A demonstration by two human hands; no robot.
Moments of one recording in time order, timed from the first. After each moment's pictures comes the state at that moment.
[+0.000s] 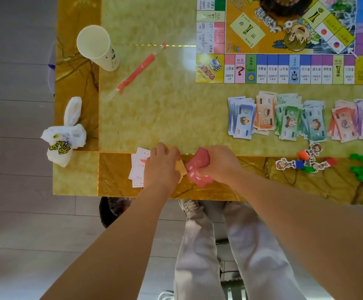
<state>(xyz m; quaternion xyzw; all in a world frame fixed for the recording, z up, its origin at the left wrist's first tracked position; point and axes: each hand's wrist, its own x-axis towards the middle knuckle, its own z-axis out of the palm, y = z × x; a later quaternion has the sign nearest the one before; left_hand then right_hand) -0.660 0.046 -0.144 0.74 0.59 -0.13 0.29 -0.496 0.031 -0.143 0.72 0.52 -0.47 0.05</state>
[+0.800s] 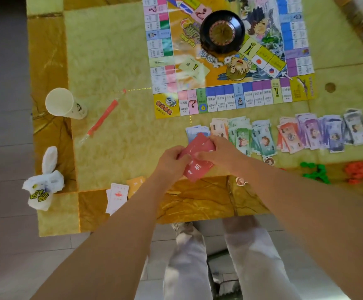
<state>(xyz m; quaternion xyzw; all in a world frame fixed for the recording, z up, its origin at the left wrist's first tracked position) -0.535 0.099 -0.098 0.48 0.60 0.03 0.64 -0.382 0.069 -0.097 0.71 0.28 -0.61 -0.20</state>
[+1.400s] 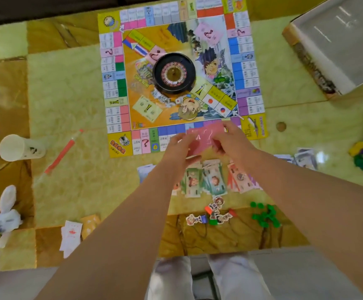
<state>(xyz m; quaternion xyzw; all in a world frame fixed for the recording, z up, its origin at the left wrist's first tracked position) -0.322 0.155 -0.071 0.22 0.62 0.13 0.74 -0.185 0.122 -0.074 0.73 0.17 -0.57 -0.32</state>
